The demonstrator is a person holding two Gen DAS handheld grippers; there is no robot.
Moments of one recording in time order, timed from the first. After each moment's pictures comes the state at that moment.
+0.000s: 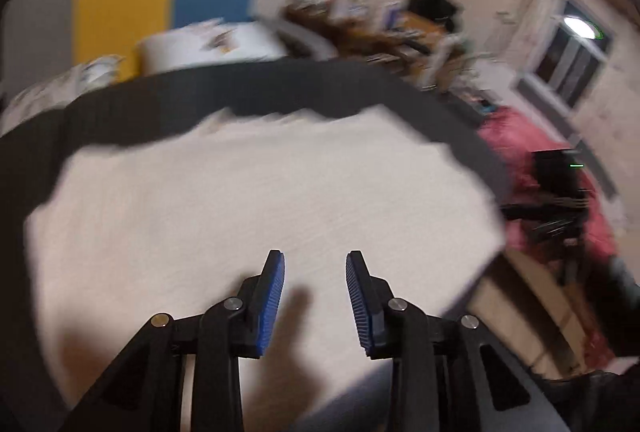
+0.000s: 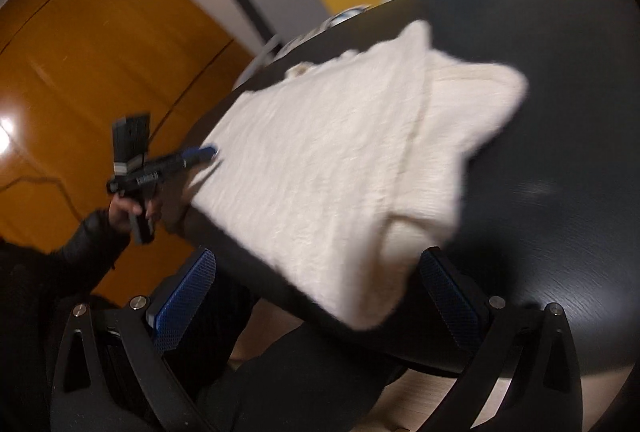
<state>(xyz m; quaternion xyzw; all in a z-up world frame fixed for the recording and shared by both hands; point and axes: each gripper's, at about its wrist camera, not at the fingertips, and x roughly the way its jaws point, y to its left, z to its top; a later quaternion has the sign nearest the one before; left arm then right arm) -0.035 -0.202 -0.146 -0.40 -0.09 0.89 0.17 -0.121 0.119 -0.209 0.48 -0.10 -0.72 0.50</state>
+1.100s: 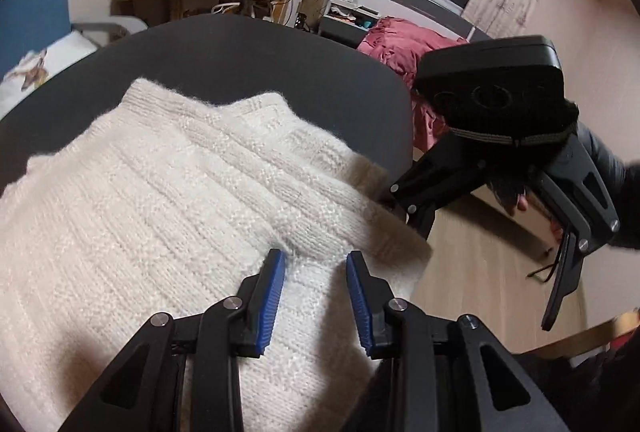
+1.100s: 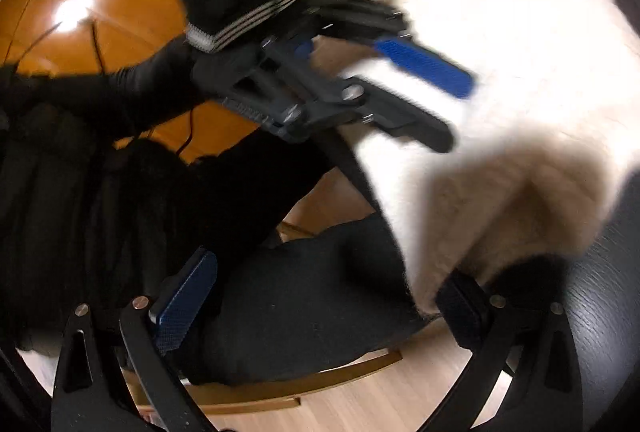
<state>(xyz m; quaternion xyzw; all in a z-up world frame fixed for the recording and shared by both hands) -0.105 -0.041 -0.187 -0.45 0.02 0.81 0.36 -0.098 0.079 -0.230 0.55 0.04 -0.51 0.66</state>
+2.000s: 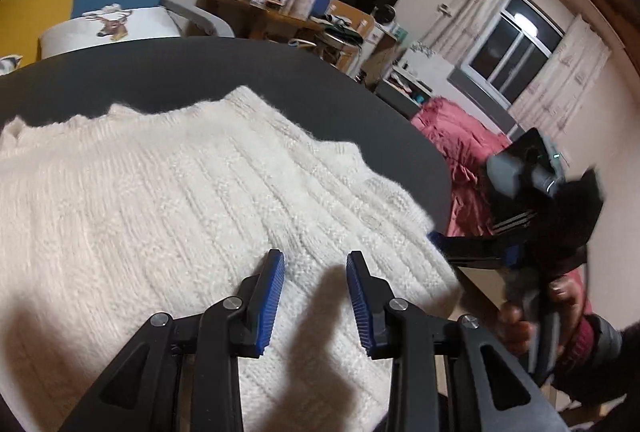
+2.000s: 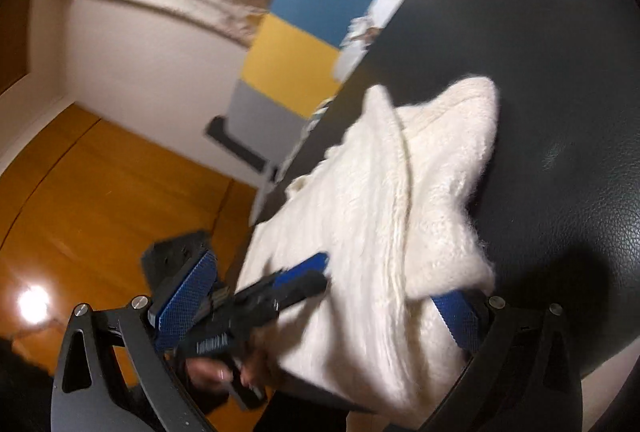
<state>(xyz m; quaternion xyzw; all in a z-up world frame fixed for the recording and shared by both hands) -0.105 -0.091 -0.202 -0.41 -0.13 0.86 0.26 -0.111 0.153 -0.230 0.39 -0.39 -0.74 0.37</state>
